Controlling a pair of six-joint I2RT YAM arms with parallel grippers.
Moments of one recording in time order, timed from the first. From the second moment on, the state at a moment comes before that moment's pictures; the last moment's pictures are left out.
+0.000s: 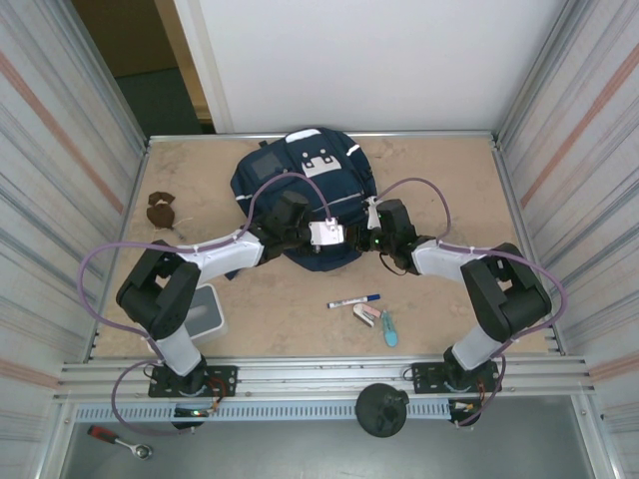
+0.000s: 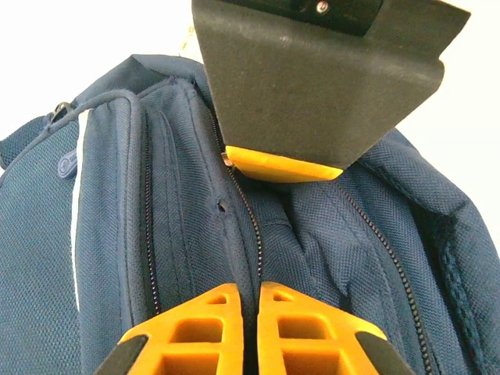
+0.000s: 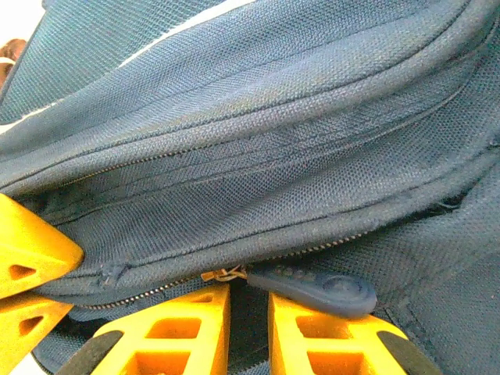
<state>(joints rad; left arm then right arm) -0.67 1.70 1.01 0.00 0.22 0.90 0.49 1.61 0.75 0.22 -0.24 0.46</state>
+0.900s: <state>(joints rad) -0.57 1.57 0.88 0.03 0.29 0.89 0.43 1.59 0.74 0.22 -0.18 0.45</state>
